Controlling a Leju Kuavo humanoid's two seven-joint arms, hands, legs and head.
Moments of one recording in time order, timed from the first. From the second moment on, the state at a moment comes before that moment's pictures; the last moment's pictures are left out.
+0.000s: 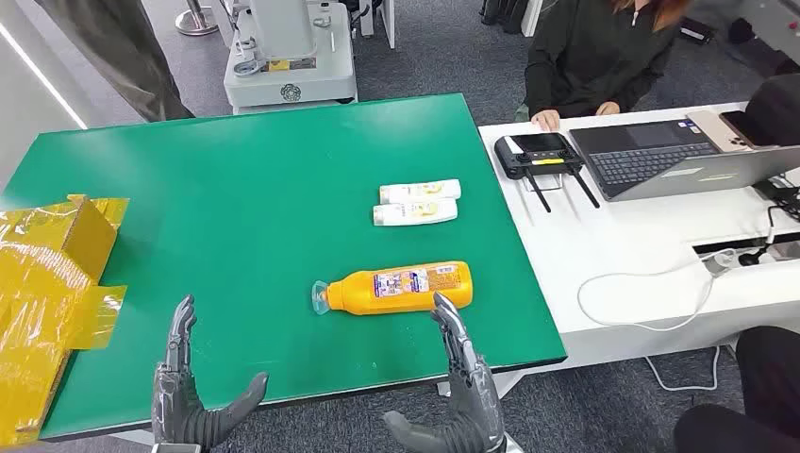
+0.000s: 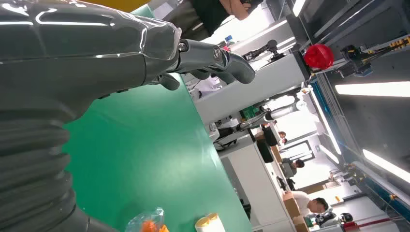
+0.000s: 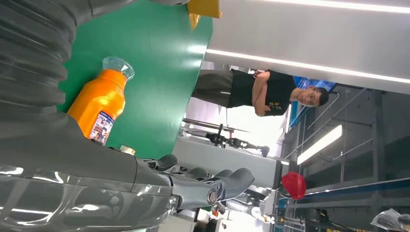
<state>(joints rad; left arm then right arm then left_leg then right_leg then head) 0.16 -0.03 -0.47 -1.59 -0.23 0.35 -0.70 0.16 -0.12 0.66 -1.52 0.01 -0.51 -0.70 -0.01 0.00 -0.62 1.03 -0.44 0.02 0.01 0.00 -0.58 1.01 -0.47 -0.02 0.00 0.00</state>
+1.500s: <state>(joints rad) 0.07 -0.13 -0.47 -1.53 -0.32 0.08 -0.70 -0.08 -0.08 0.30 -1.30 0.62 -0.34 -0.52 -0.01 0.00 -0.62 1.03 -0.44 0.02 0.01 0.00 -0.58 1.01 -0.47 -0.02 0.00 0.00</state>
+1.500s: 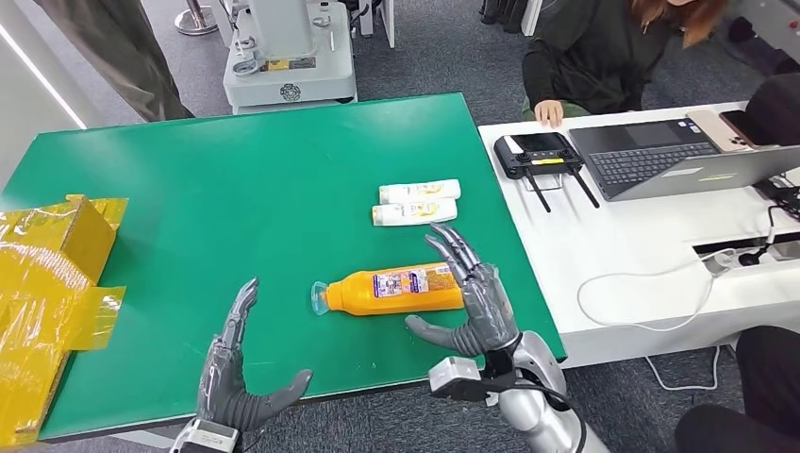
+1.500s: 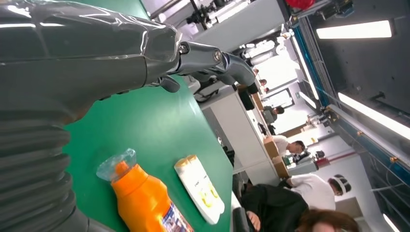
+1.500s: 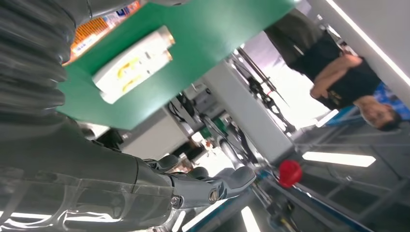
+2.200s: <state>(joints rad) -0.03 -0.14 -0.50 -1.41 -0.28 0.07 -0.70 -0.49 -0.05 0.33 -0.75 0.69 -0.11 -0.39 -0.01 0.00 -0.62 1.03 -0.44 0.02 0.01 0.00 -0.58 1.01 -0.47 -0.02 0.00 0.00</state>
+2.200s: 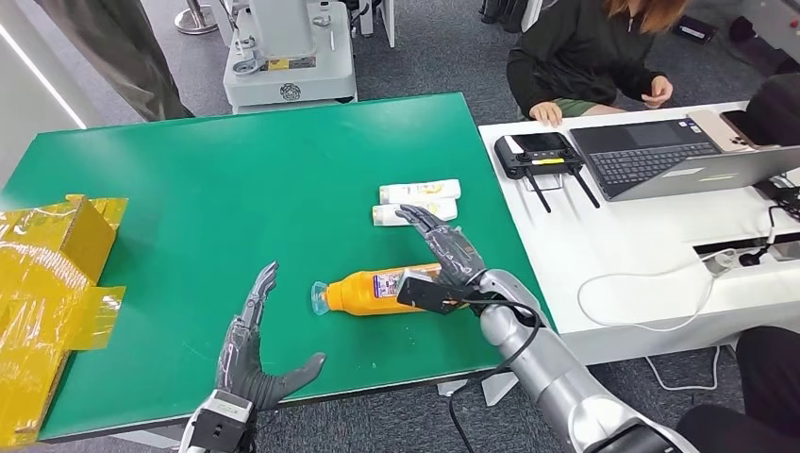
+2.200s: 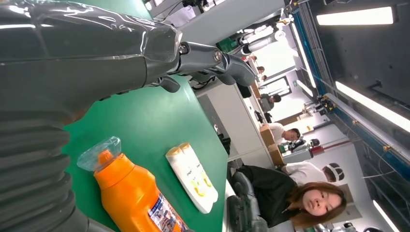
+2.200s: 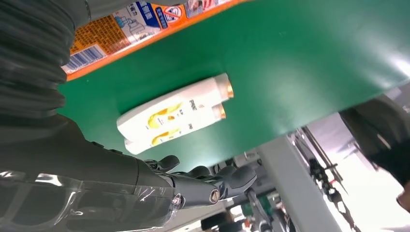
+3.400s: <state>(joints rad) -0.08 -0.14 -0.46 -1.36 -0.32 -0.02 -0.69 -0.69 0.00 0.57 -0.55 0.84 0.12 -0.12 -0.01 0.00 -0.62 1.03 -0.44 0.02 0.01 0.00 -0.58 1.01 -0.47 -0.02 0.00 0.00</state>
